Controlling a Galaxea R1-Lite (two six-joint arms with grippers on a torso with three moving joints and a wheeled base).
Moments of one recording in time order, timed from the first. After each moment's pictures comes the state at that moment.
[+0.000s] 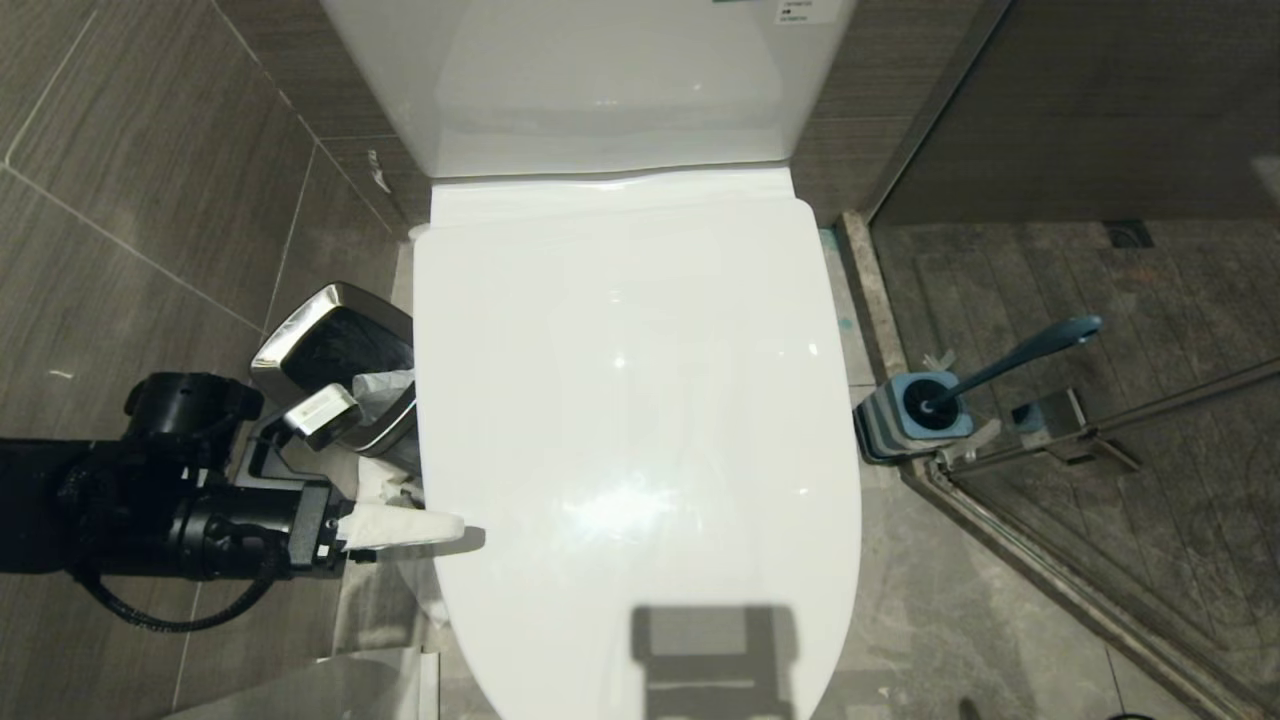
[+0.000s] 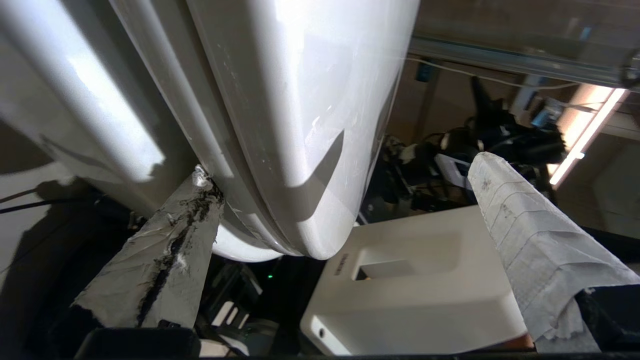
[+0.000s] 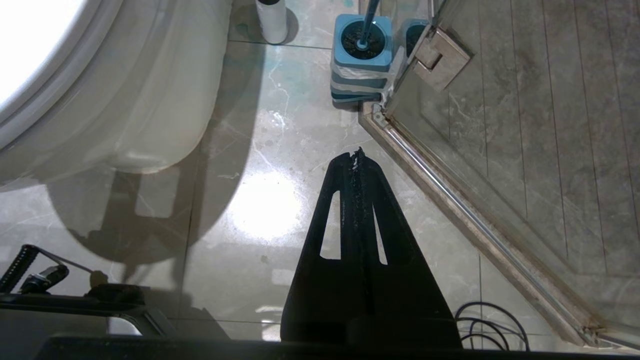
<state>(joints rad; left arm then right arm) -0.05 1.68 -0.84 0.03 -1.25 -0.05 0.00 0.00 0.00 -0.01 0.00 -0.05</state>
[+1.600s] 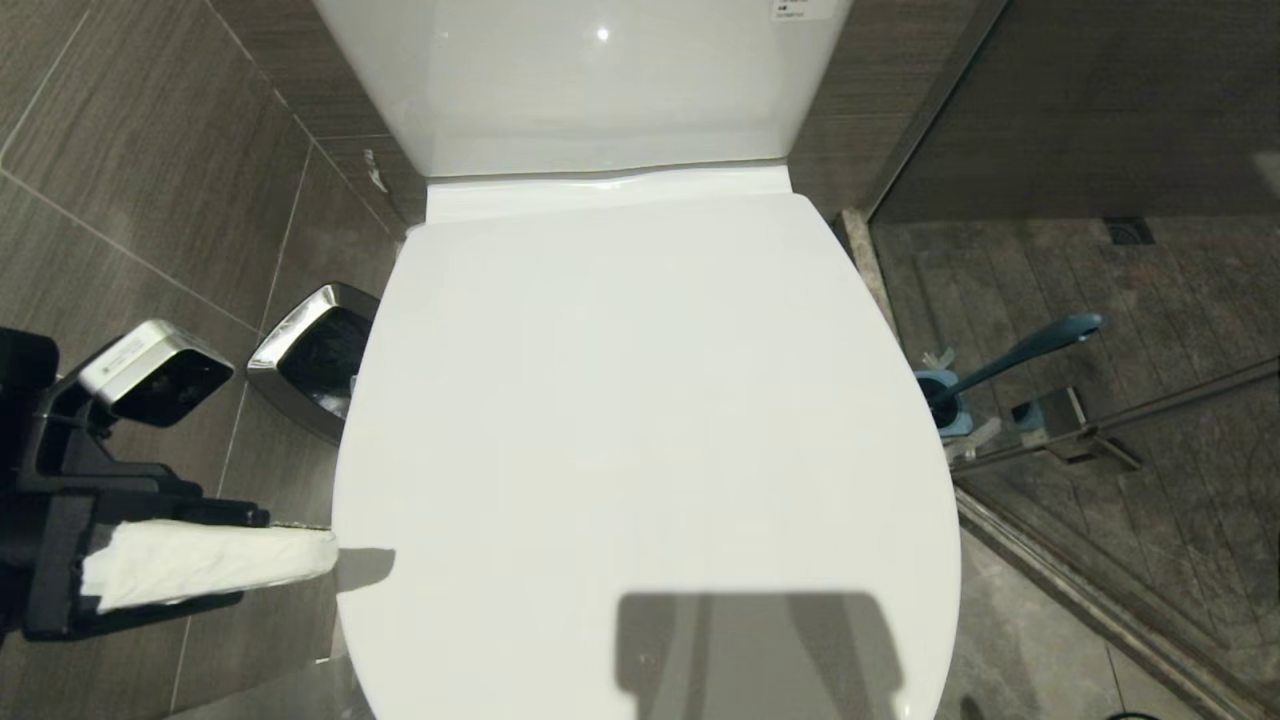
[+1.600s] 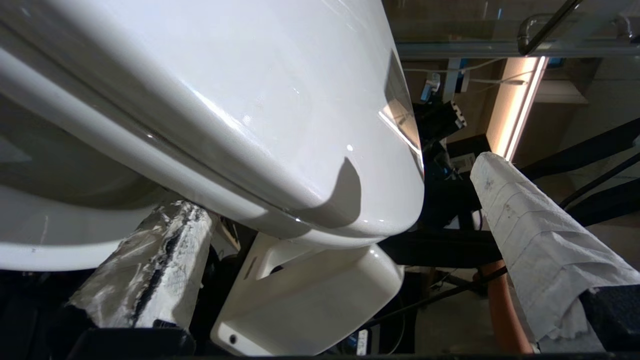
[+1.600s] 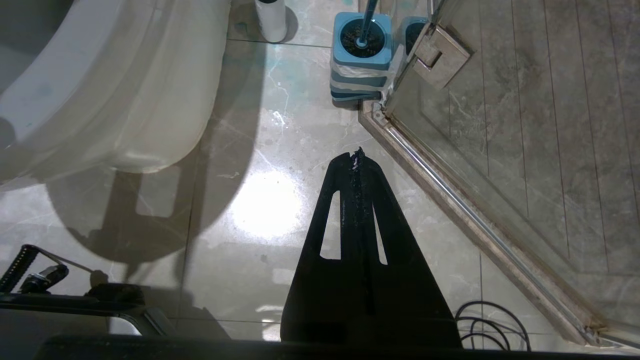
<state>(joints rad) -0.05 1.28 -0.80 0.15 -1.37 -0.16 0.00 0.00 0.00 -0.01 0.00 -0.05</state>
